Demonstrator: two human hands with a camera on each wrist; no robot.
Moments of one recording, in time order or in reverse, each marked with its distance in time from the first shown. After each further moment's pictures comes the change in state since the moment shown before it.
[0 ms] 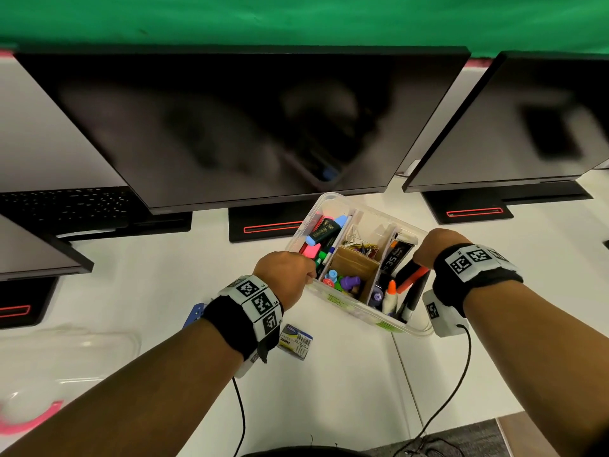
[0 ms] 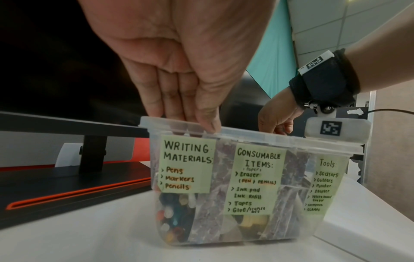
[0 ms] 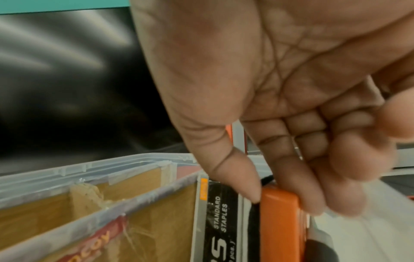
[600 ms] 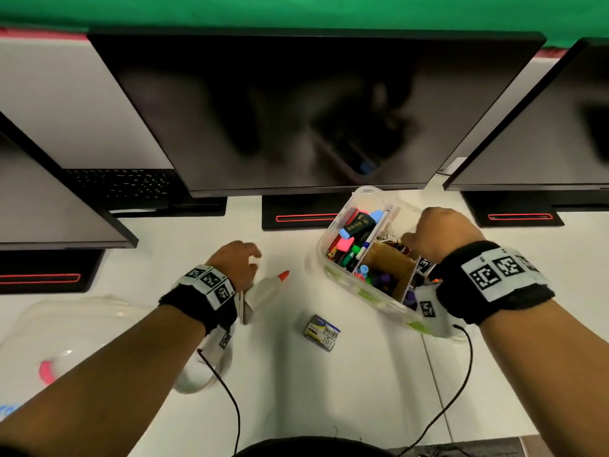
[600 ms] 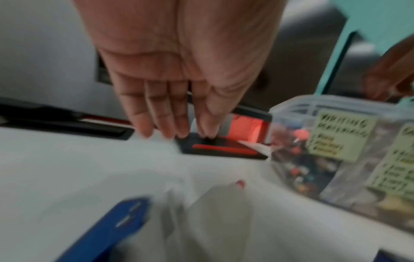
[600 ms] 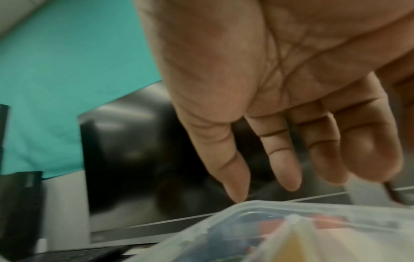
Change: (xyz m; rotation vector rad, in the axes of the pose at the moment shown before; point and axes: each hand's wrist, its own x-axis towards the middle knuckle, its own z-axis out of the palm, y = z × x) left_hand -0.029 -0.132 0.034 -0.244 0.092 -0.414; right_hand -0.059 -0.061 -0.025 0.092 0.193 -0.255
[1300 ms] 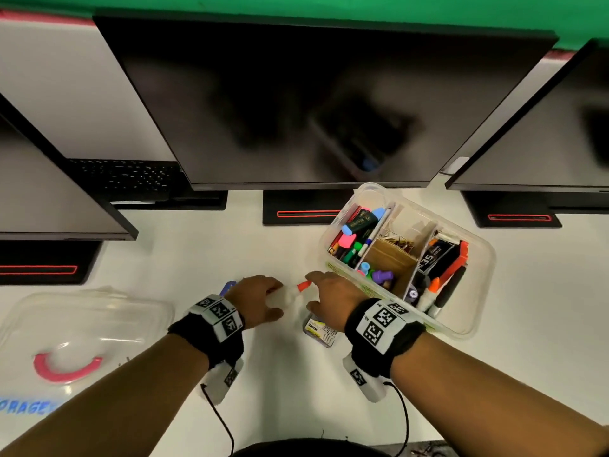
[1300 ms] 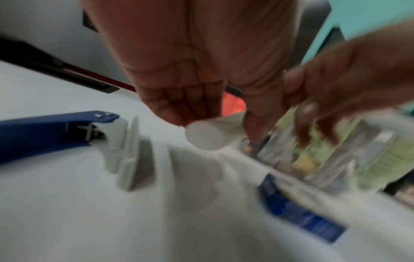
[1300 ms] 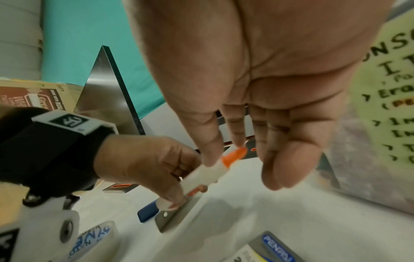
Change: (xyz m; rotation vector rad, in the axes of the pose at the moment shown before) left_hand -0.034 0.007 0.048 -0.081 -0.175 0.161; right_hand -0.045 -0.088 0.116 0.067 -0.347 -0.472
